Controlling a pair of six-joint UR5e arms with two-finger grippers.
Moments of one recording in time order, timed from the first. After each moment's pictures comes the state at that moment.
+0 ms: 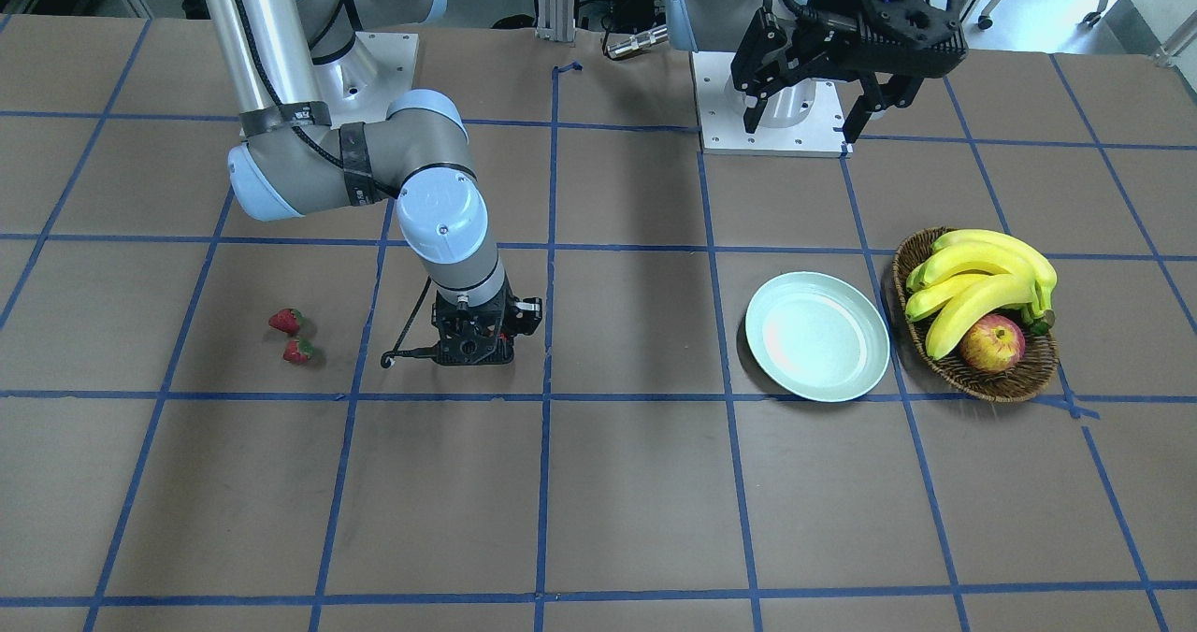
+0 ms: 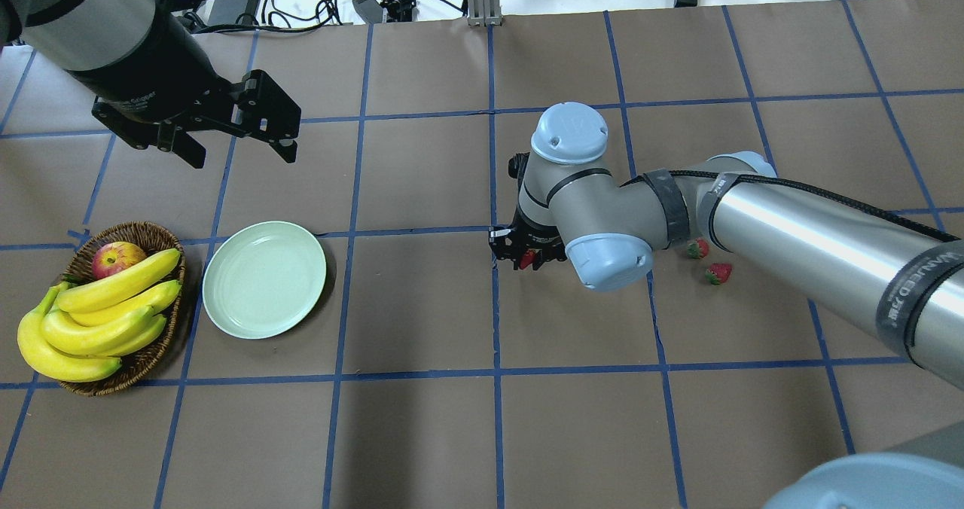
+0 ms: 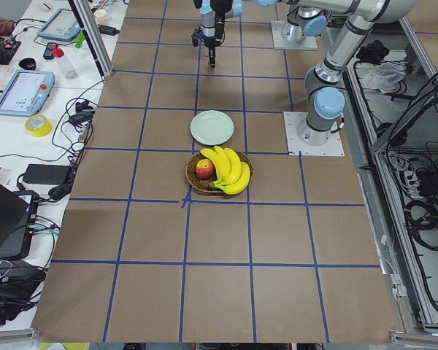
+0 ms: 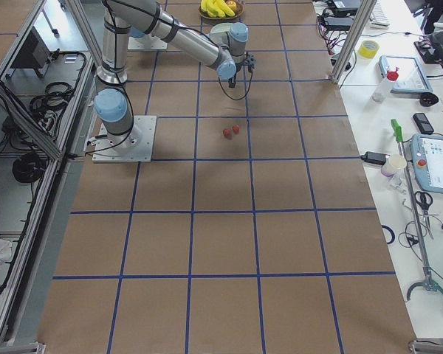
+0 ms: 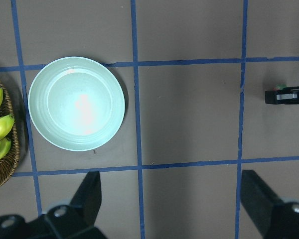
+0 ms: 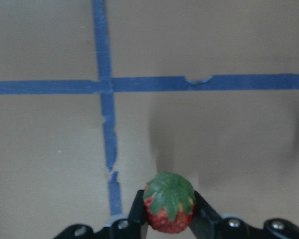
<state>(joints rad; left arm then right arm) -1.58 -1.44 -1.58 -1.62 1.51 0.01 1.87 -1.17 1.89 -2.29 -1.39 0.33</state>
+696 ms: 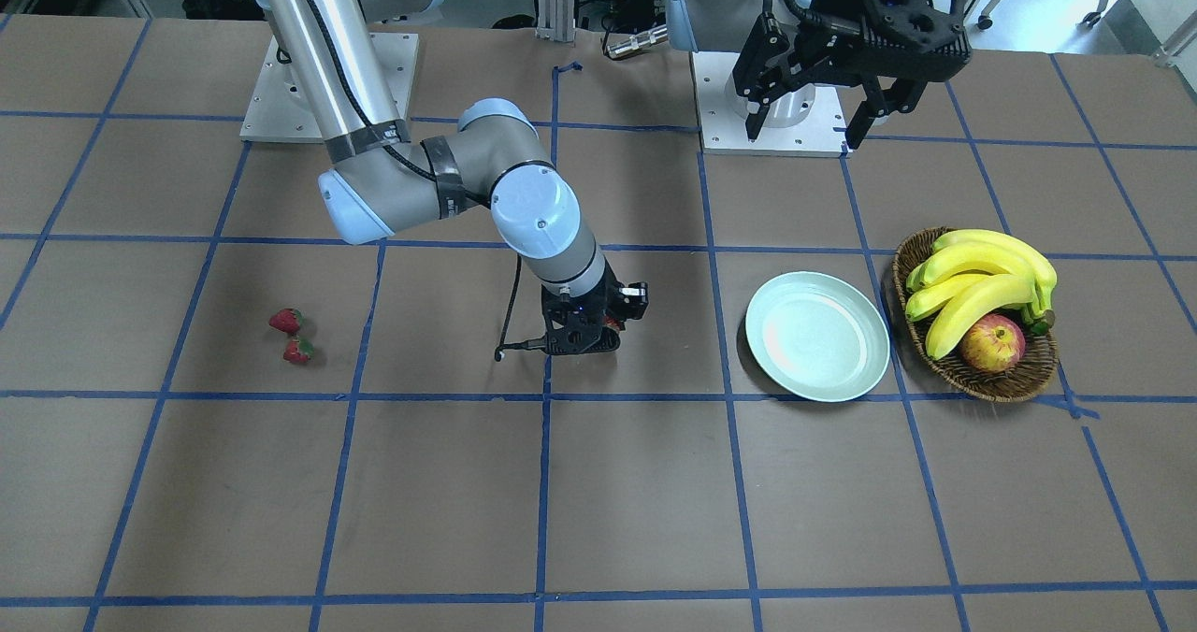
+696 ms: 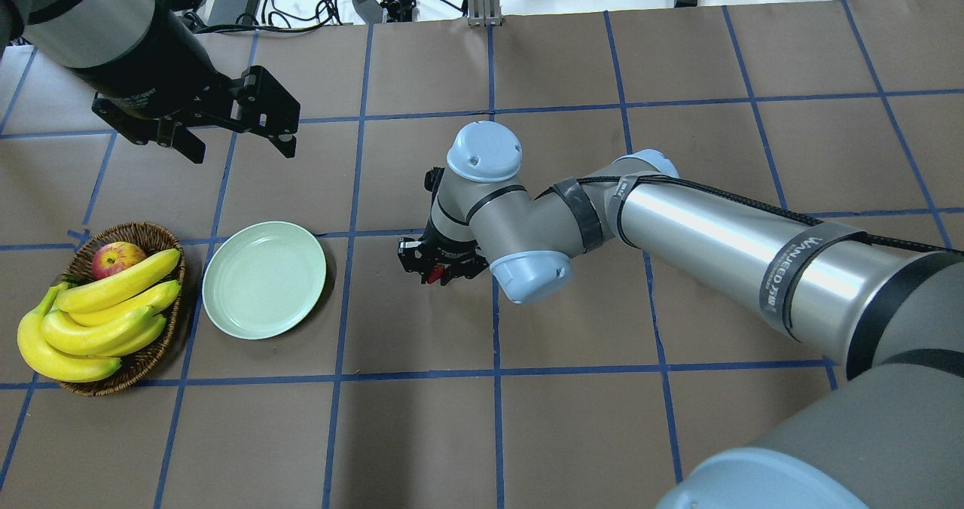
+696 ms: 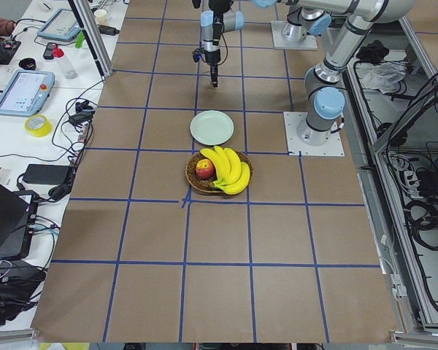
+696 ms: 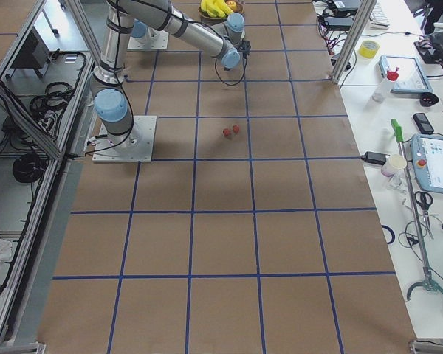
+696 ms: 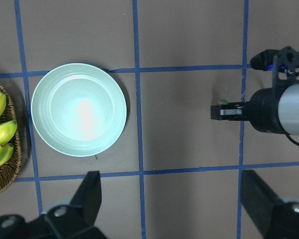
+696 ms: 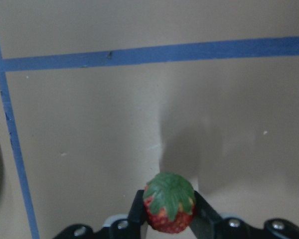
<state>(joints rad) -1.57 -1.44 -1.58 -1.60 1.51 0.01 2.03 -1.04 1.77 -2.35 -1.25 0.49</state>
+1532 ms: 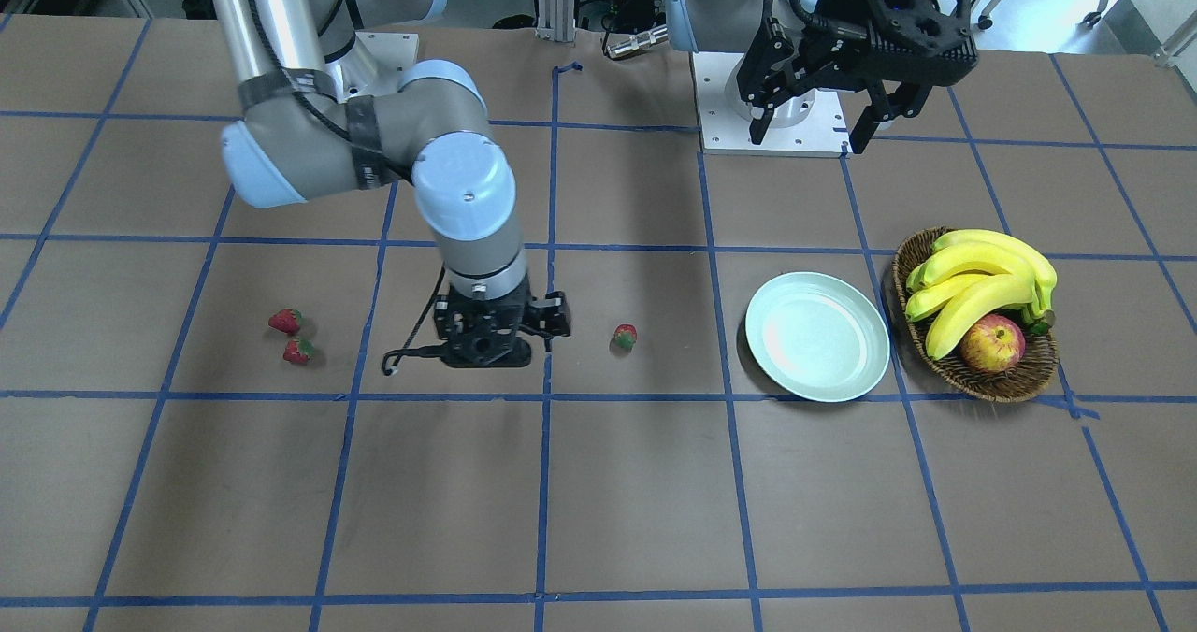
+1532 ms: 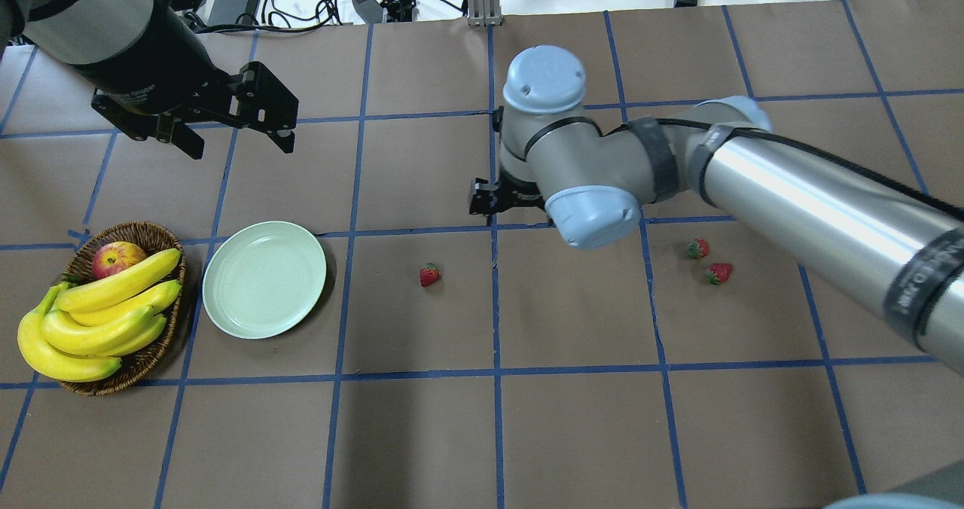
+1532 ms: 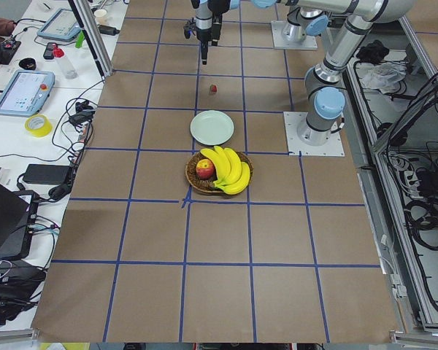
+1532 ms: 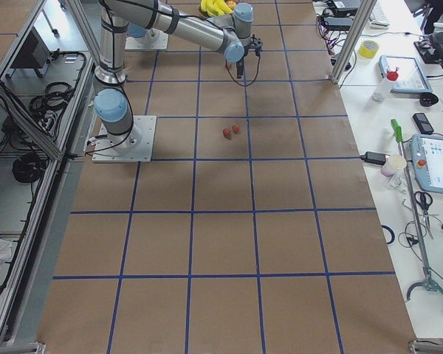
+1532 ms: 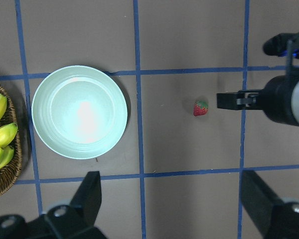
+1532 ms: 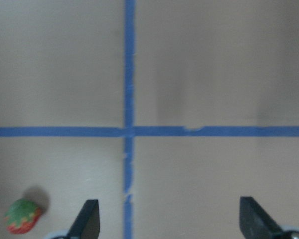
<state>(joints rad) -1.57 -1.45 -1.58 -1.59 1.51 0.01 1.84 -1.21 1.77 -2.16 -1.53 0.27</state>
